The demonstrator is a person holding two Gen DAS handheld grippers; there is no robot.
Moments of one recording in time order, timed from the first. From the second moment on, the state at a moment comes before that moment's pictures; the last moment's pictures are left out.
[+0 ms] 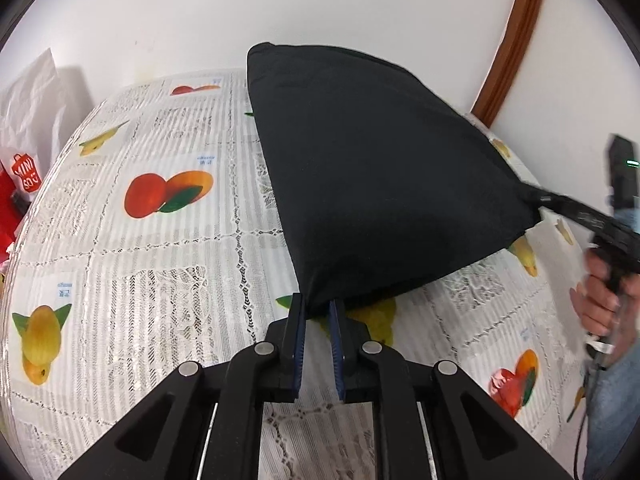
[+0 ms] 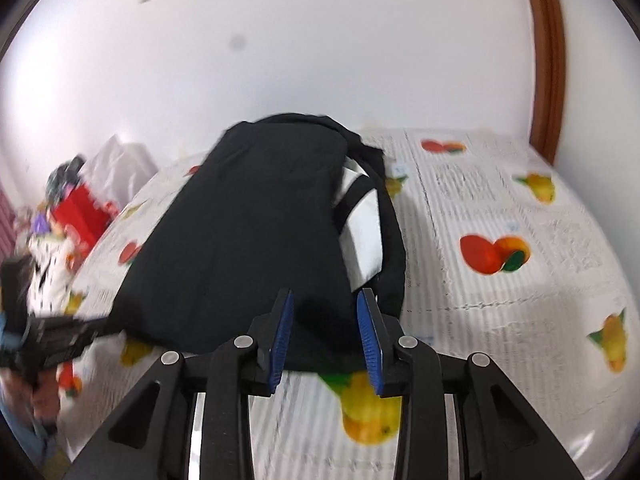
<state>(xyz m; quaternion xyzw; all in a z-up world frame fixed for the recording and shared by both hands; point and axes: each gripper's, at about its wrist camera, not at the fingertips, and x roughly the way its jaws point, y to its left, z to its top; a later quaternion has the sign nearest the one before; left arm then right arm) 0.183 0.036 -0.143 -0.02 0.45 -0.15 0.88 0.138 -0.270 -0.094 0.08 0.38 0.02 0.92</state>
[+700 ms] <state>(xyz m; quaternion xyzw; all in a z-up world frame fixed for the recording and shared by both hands) 0.217 0.045 -0.115 -0.05 0.42 -0.14 0.90 0.181 -0.260 -0.089 0.11 0.39 0.04 0.91</state>
